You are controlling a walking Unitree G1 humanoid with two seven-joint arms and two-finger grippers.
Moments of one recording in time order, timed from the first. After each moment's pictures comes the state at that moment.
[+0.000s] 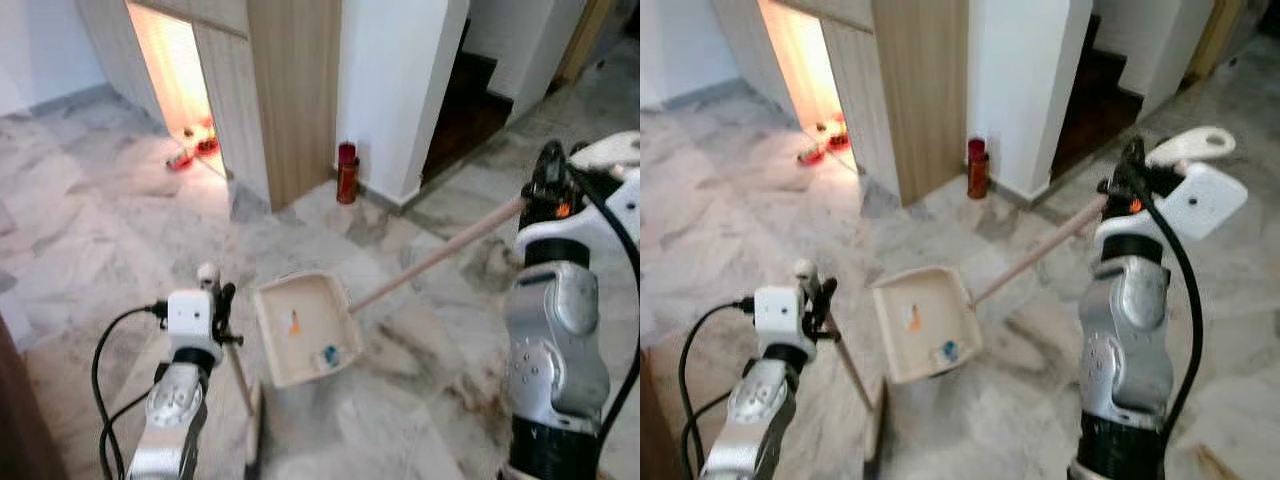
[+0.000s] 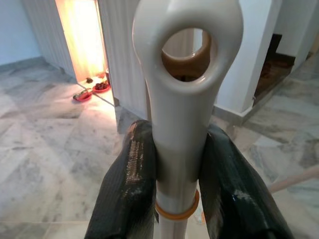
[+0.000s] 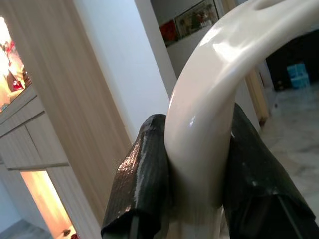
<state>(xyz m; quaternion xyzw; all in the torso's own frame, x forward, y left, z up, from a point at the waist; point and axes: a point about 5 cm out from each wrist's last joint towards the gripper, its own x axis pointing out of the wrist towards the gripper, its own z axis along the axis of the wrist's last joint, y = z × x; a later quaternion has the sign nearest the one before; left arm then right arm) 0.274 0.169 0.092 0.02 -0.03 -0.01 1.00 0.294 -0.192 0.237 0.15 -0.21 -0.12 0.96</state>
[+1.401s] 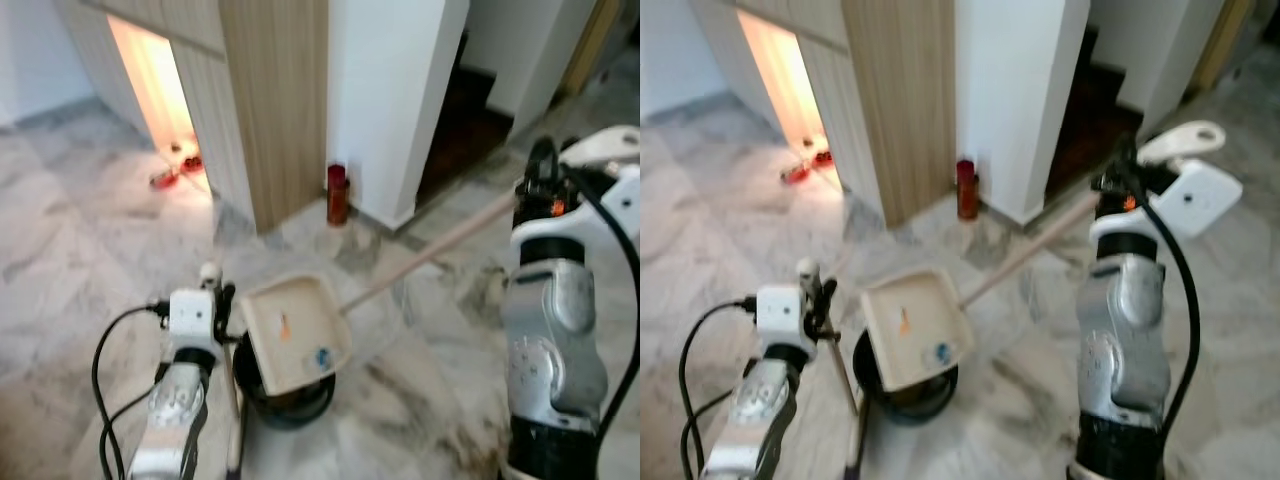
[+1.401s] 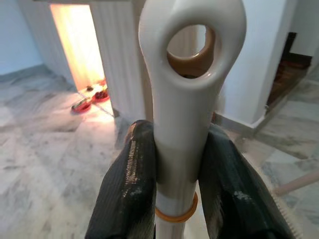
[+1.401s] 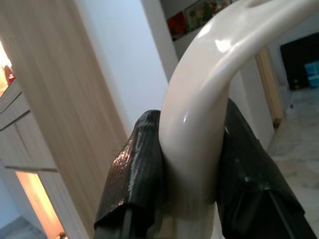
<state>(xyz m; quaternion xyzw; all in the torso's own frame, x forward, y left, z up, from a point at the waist) 0.273 0.173 0.091 0.04 -0.03 0.00 1.00 0.295 -0.188 0.239 0.15 -0.21 -0.10 0.96</state>
